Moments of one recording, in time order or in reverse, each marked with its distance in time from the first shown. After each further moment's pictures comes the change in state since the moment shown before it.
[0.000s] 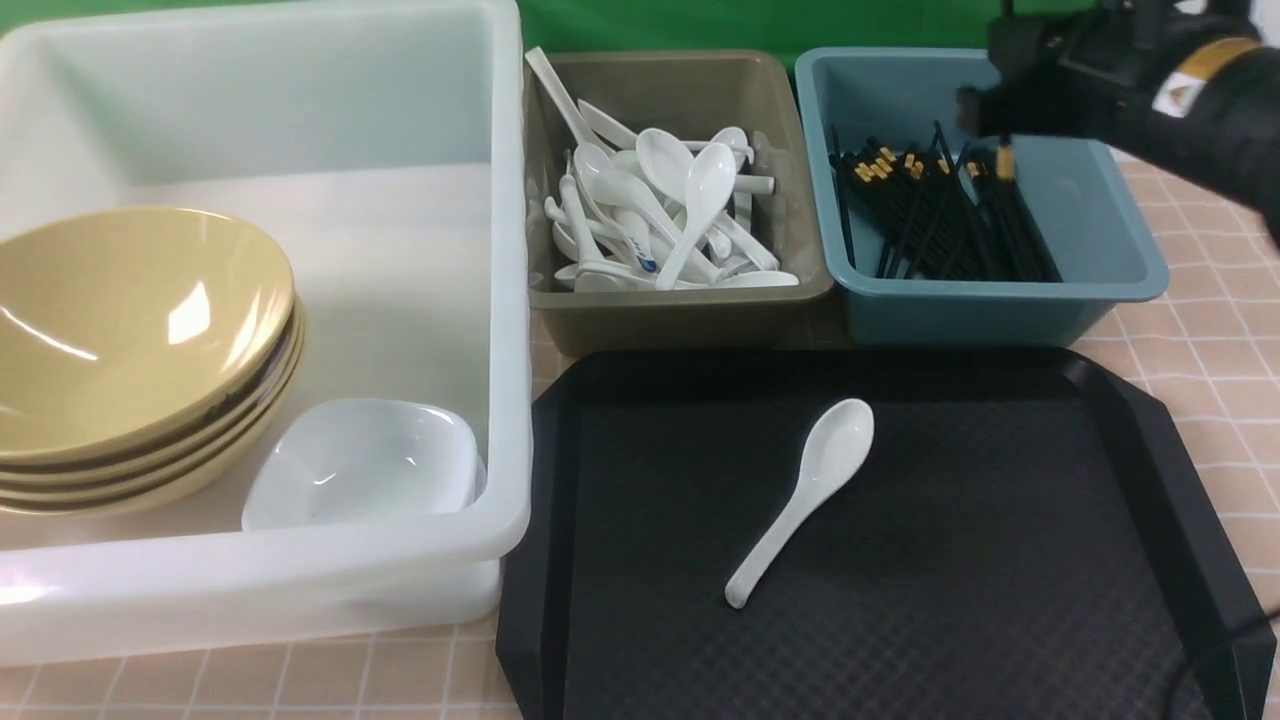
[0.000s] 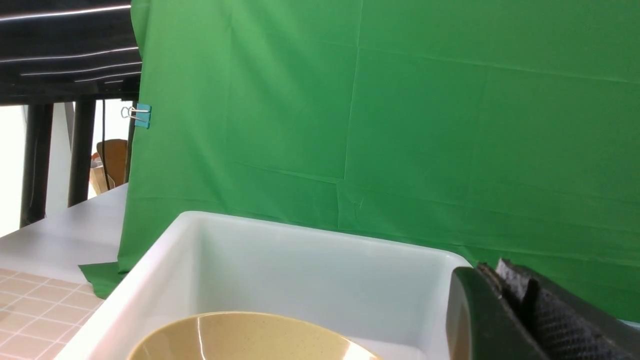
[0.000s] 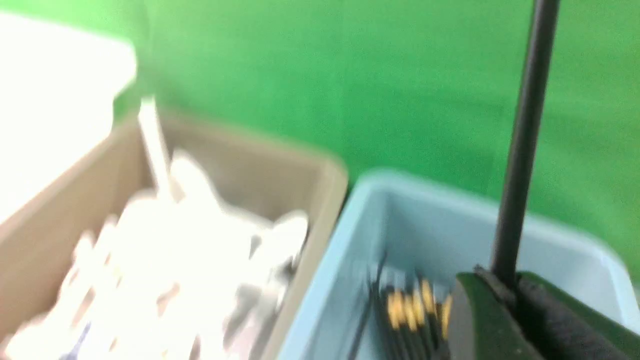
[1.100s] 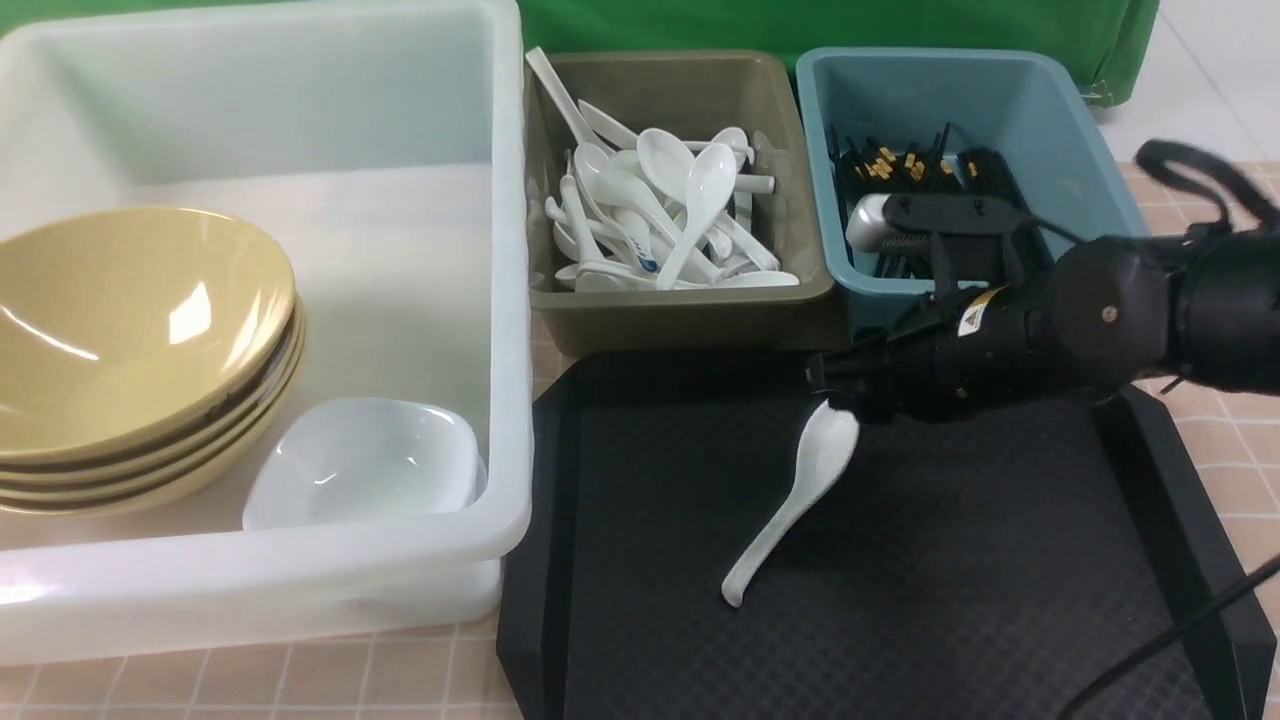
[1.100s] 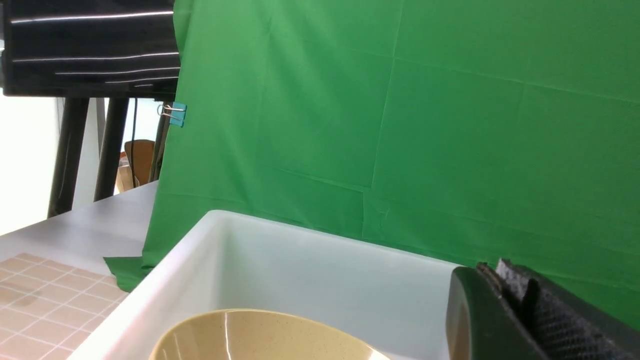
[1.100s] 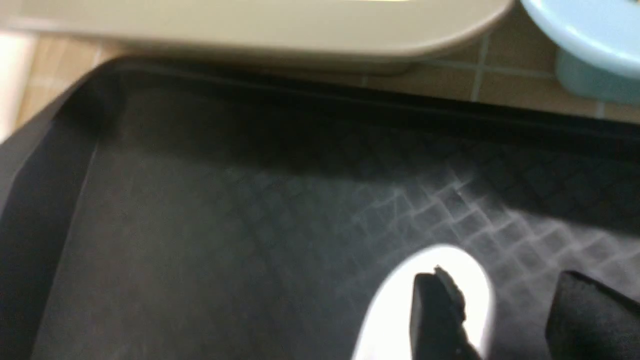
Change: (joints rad) right arm 0.182 0.138 0.077 0.374 0.493 0.093; left arm 0.000 0.000 0.043 -0.038 -0.087 -0.009
